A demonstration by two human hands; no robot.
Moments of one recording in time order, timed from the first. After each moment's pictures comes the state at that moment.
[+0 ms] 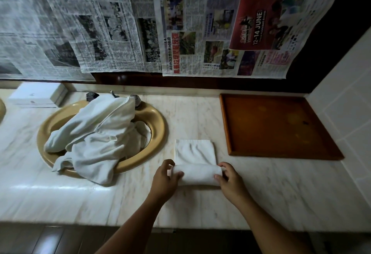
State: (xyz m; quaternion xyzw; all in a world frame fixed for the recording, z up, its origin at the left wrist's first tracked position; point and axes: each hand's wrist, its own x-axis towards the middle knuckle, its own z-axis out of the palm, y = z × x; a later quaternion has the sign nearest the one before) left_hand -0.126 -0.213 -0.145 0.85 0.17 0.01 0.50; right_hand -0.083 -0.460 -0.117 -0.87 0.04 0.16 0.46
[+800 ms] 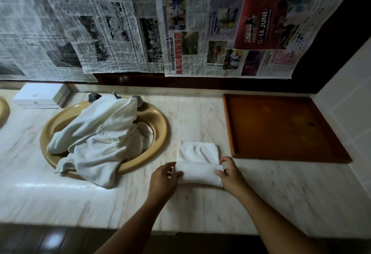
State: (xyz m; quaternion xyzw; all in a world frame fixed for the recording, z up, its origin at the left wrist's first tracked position) left_hand -0.121 -0.208 -0.133 0.88 0.19 0.05 0.44; right_hand -0.049 -0.450 -0.119 -0.88 0.06 0.20 0.44
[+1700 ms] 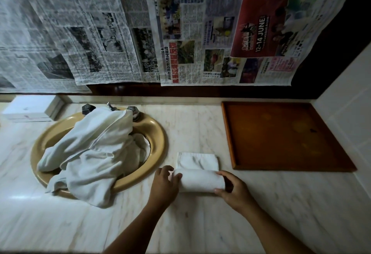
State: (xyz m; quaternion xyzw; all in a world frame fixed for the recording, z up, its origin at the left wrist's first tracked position) left_hand -0.080 -0.204 -0.145 0.89 0.18 0.04 0.42; right_hand -0.044 -0.468 -0.130 -0.87 -0.01 0.18 0.46
